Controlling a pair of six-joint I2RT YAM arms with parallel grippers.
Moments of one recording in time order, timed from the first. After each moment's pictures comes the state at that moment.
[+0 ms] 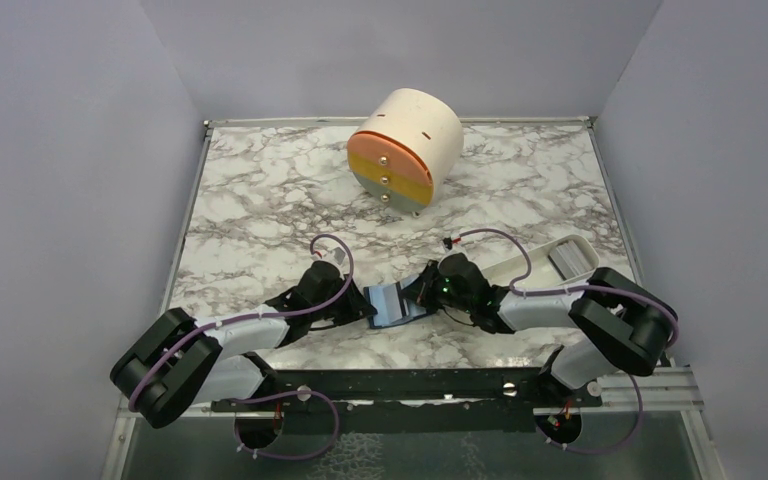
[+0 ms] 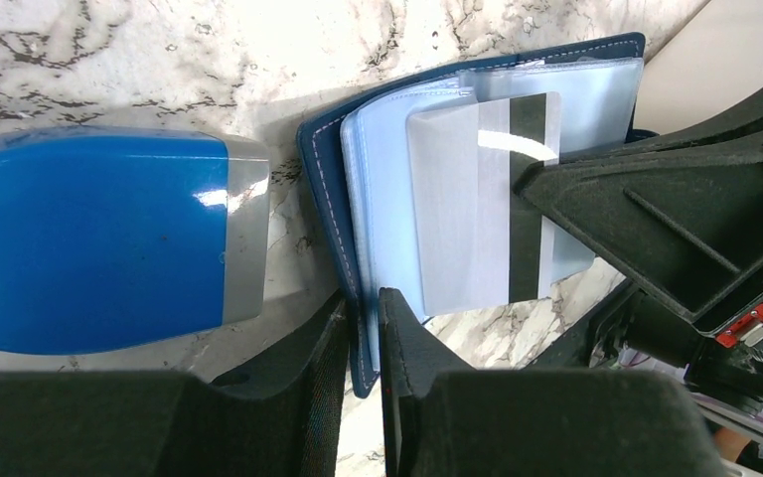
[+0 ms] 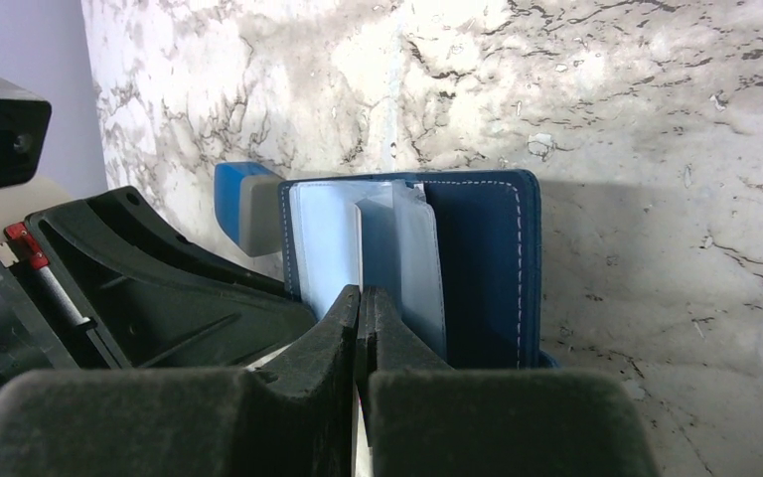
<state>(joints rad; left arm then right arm) -0.70 1.21 0.26 0.24 0.20 -0.99 0.88 1.49 0.45 0.48 0.03 1.05</state>
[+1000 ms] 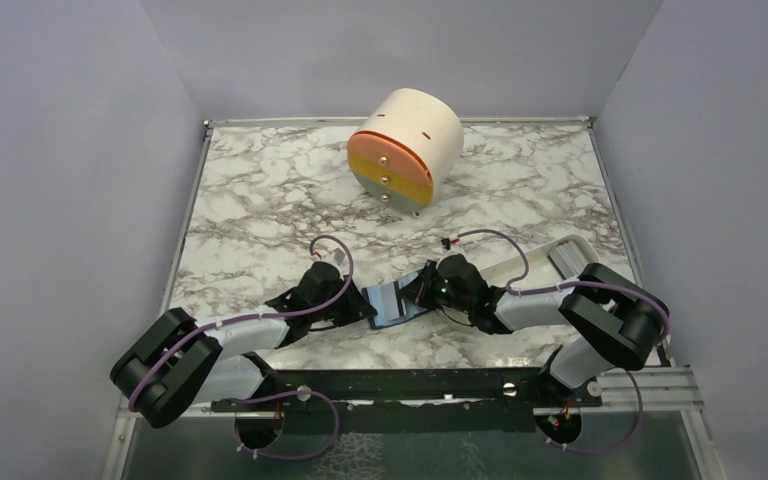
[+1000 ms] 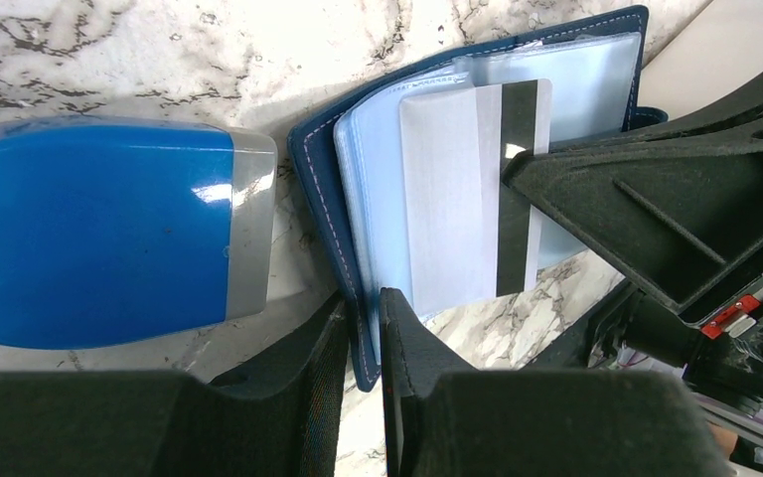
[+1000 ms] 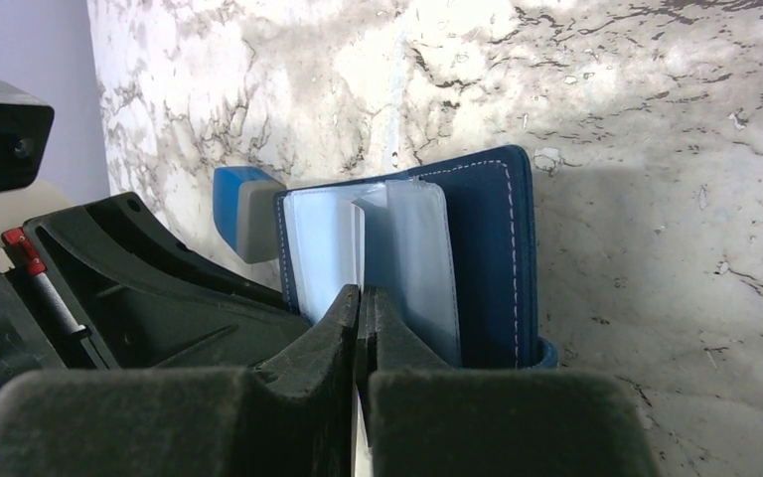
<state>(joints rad) -0.71 1.21 0.26 0.24 0.20 -1.00 0.88 1.54 0.44 0.56 0.01 1.04</state>
